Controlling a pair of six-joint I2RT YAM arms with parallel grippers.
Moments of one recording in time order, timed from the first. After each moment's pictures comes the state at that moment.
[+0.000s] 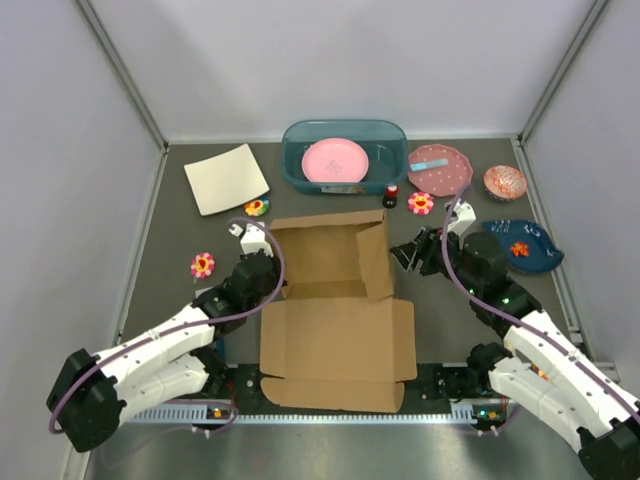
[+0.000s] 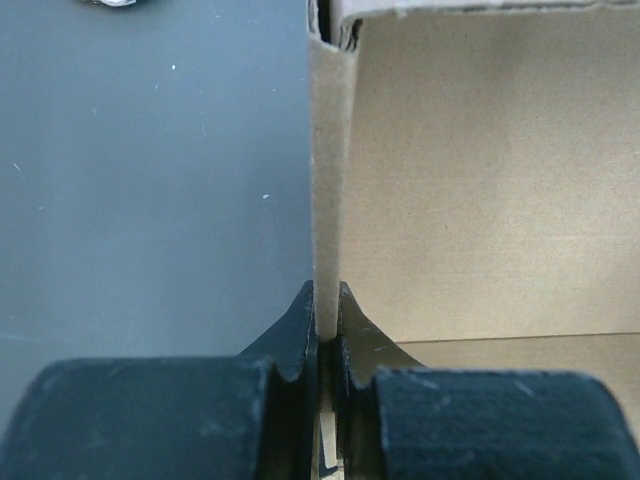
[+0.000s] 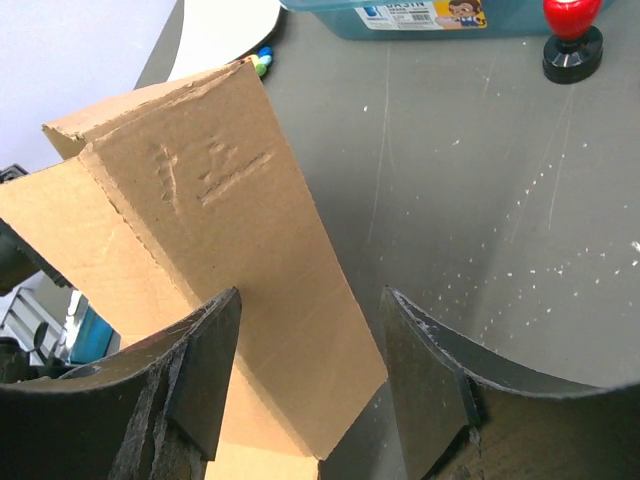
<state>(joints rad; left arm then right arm) -0.75 0.92 0.46 -0.03 -0.45 -0.55 0.51 0.72 0.58 -0.13 -0.12 0.52</state>
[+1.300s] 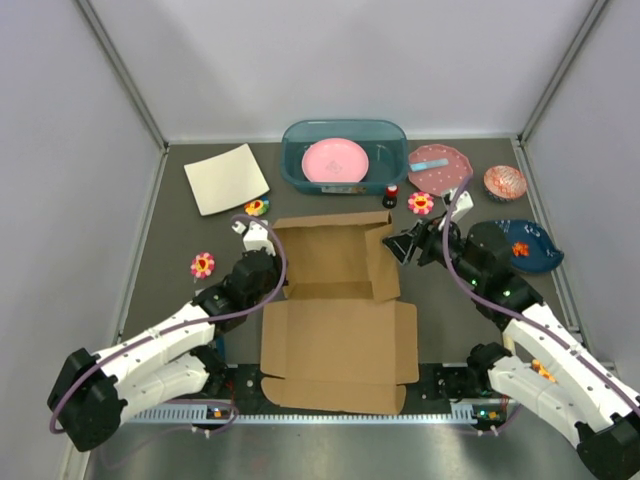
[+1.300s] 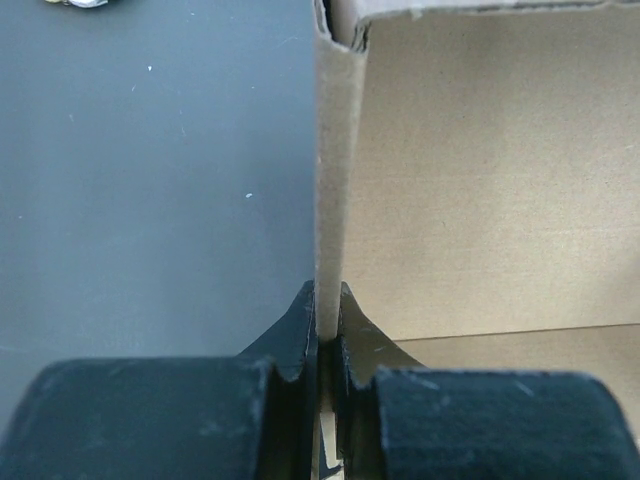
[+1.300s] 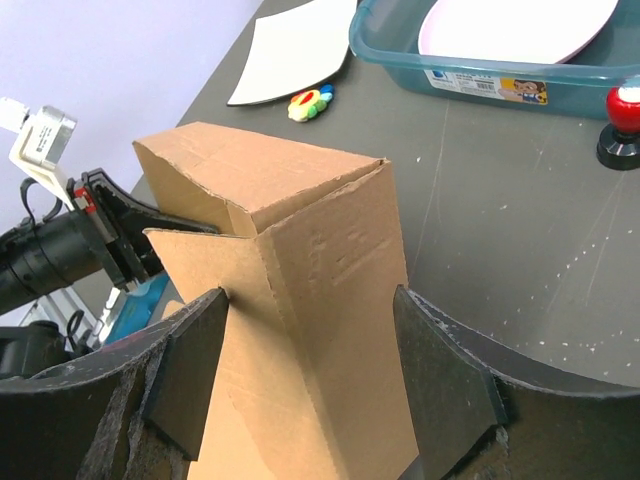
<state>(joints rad) -0.74 0.93 0.48 -0.04 -0.40 -0.54 0.50 0.76 0.65 -0.04 -0.23 0.47</state>
